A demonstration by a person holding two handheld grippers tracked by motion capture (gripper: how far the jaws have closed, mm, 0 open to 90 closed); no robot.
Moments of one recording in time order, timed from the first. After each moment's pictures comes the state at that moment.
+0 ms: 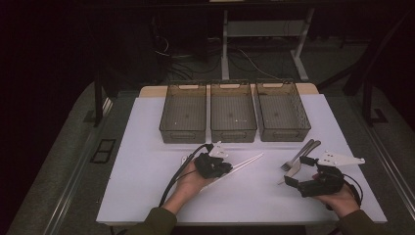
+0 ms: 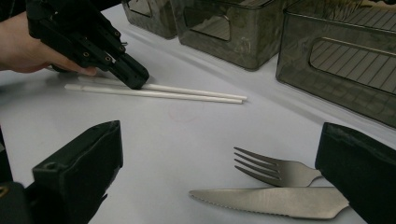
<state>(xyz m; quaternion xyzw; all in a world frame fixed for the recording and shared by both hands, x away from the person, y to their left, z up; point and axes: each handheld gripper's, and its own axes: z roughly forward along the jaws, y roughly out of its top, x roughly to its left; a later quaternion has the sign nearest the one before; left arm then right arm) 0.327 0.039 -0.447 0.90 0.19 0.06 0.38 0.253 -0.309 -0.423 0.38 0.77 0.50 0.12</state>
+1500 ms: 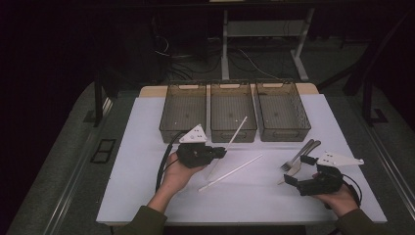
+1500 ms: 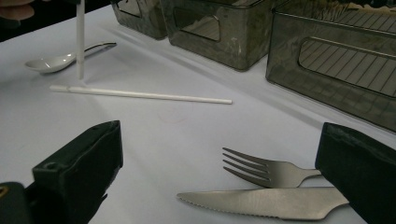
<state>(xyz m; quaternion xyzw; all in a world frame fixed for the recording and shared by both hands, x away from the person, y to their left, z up) 0.320 0.083 -0.377 0.83 0.21 0.05 0.51 0.256 -0.309 -0.428 0.38 0.77 0.49 0.14</state>
